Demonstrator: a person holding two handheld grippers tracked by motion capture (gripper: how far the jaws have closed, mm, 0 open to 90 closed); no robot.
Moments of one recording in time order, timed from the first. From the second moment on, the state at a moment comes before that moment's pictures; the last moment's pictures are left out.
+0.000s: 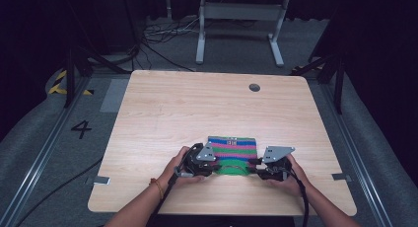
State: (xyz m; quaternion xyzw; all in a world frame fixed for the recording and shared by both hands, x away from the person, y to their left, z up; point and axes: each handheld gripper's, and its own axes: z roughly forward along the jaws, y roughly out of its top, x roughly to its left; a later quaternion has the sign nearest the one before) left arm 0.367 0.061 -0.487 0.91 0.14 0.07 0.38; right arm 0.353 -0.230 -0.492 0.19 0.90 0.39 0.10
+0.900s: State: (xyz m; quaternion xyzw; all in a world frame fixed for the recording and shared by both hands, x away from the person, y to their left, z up) left arm 0.330 0.157 -0.452 0.92 0.20 0.15 0.30; right arm 0.323 -0.290 -0.459 0.23 0.90 0.32 0.17
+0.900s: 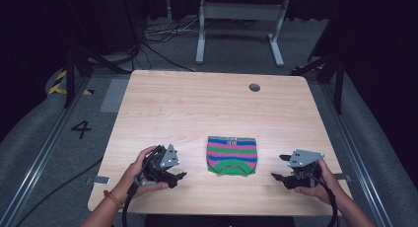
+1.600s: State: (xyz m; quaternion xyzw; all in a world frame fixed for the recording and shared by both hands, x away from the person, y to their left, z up) left arm 0.327 0.238 -0.480 0.91 0.28 0.15 0.28; right arm 0.312 -0.364 -0.487 0.34 0.87 0.32 0.19
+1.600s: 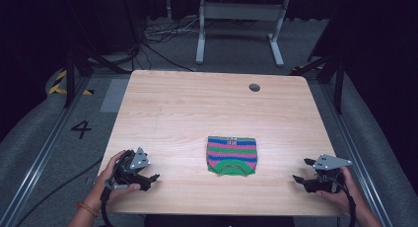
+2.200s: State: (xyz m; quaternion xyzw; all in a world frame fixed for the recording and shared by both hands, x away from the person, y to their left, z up) left arm 0.316 0.281 -0.501 0.86 0.36 0.12 0.34; right arm 0.302 -0.403 -0.505 0.42 0.82 0.35 0.17
